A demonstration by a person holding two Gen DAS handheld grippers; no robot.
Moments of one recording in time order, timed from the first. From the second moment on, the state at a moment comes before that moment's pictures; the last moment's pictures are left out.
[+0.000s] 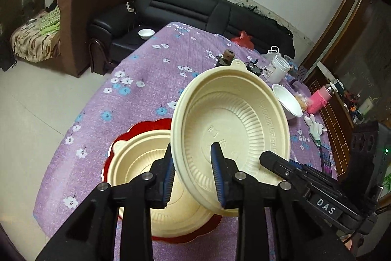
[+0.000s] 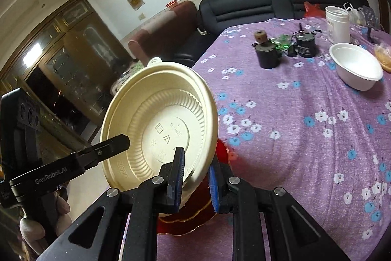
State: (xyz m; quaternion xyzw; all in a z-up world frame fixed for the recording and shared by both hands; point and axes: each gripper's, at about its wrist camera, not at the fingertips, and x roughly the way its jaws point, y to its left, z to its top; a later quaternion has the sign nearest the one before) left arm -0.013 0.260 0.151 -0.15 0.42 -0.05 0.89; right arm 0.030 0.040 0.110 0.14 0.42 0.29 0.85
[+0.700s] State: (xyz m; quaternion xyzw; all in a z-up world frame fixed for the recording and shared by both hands) left arm -0.044 0.296 0.107 -0.20 0.43 0.00 0.88; right arm 0.027 0.099 0.065 0.08 0.47 0.31 0.82
